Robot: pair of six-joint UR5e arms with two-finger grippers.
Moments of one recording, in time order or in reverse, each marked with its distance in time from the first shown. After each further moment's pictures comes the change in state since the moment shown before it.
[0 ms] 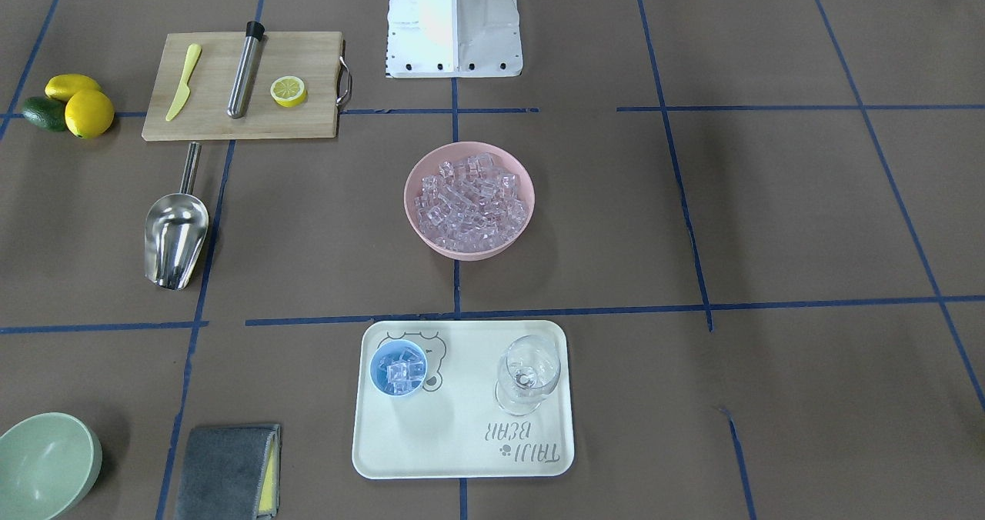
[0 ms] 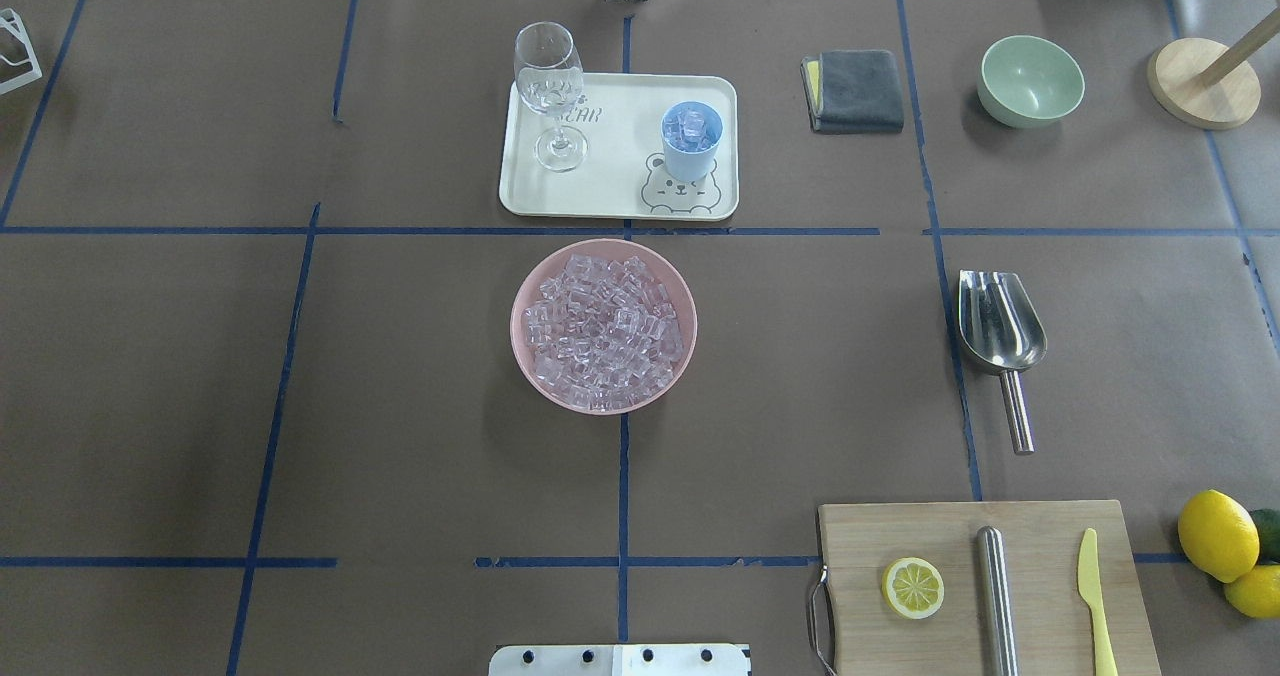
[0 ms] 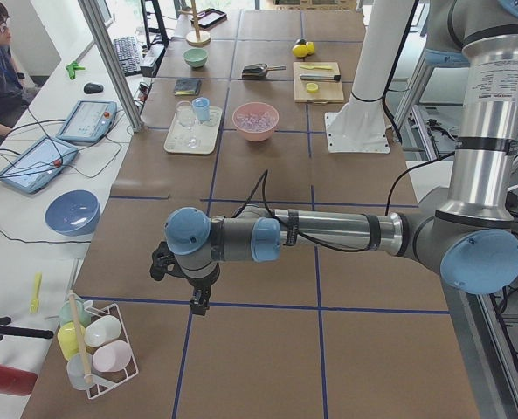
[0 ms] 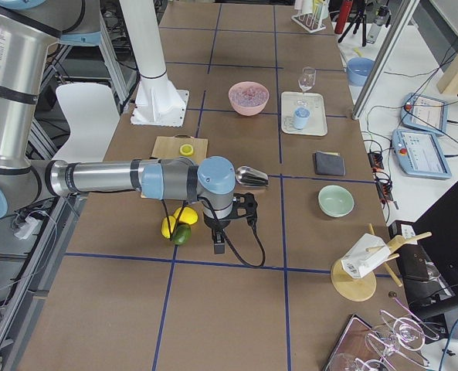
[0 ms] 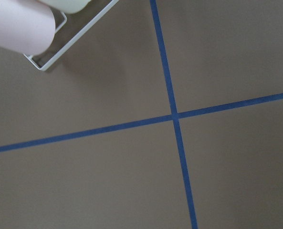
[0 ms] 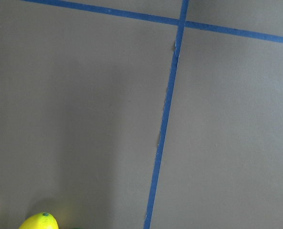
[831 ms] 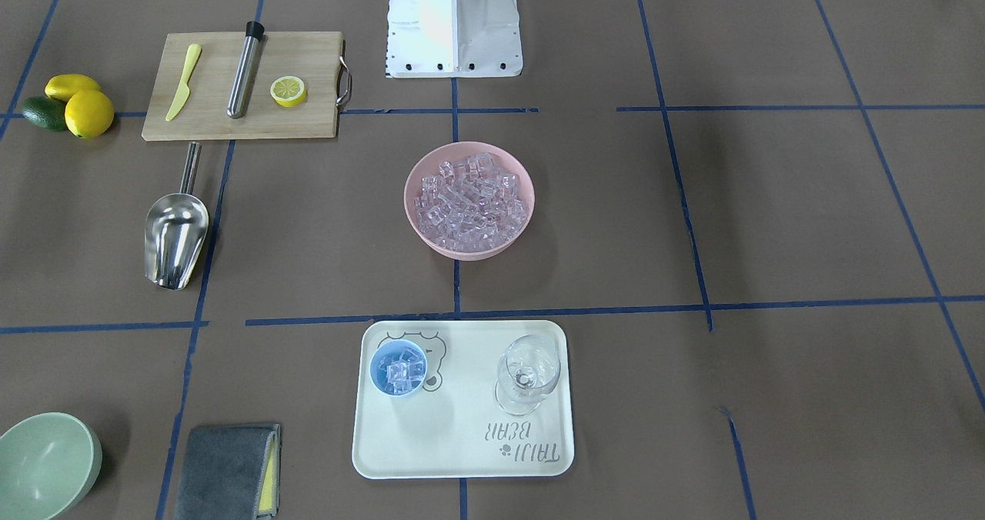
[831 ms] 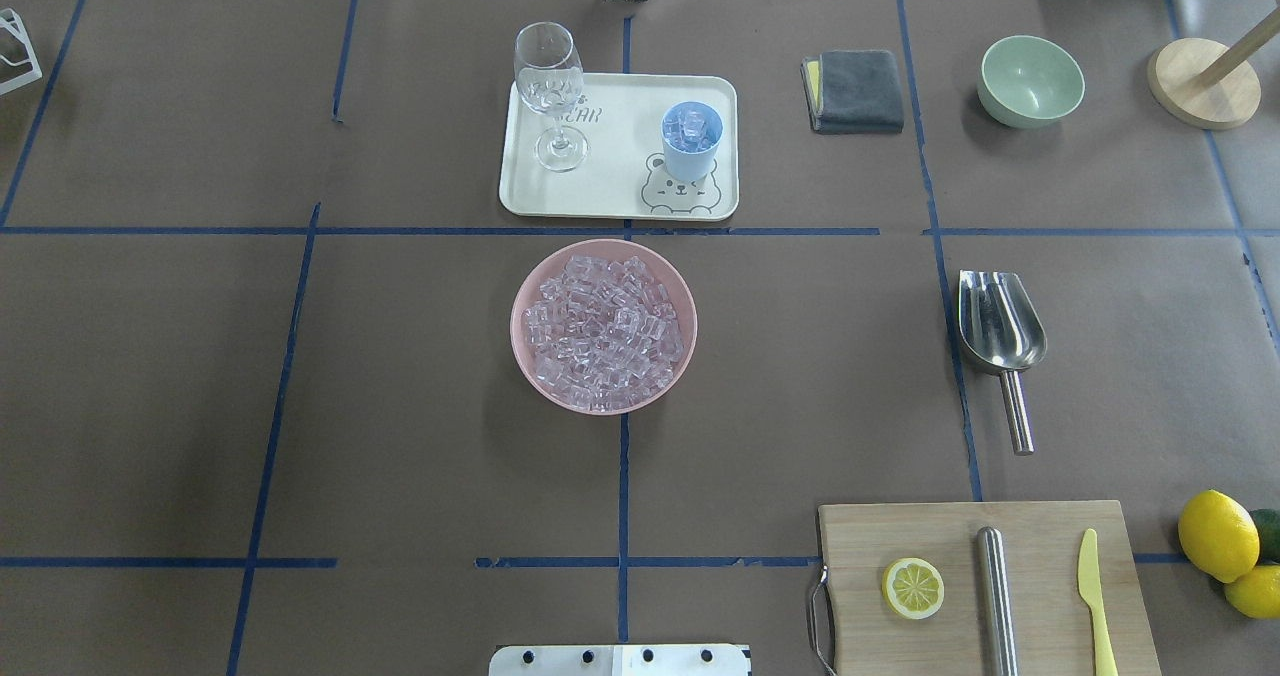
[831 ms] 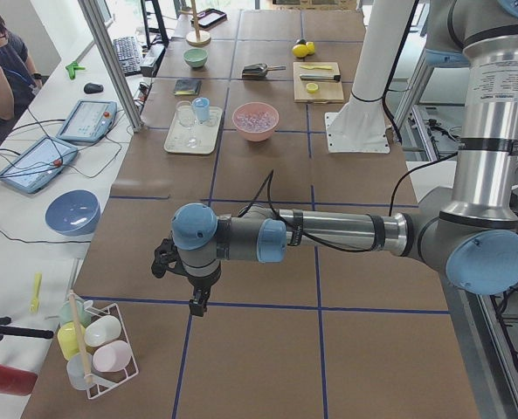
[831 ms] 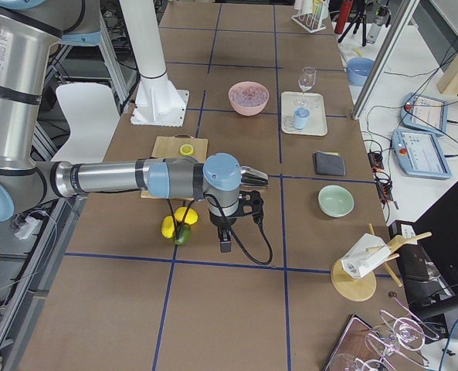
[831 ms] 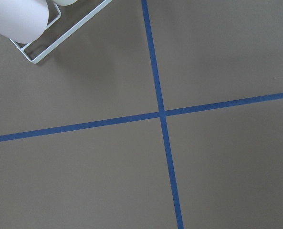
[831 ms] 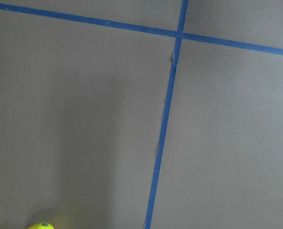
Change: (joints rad) left arm 0.002 0.012 -0.013 -0.046 0.060 -0.007; right arm 0.001 0.020 -0.007 0.008 -0.007 0.017
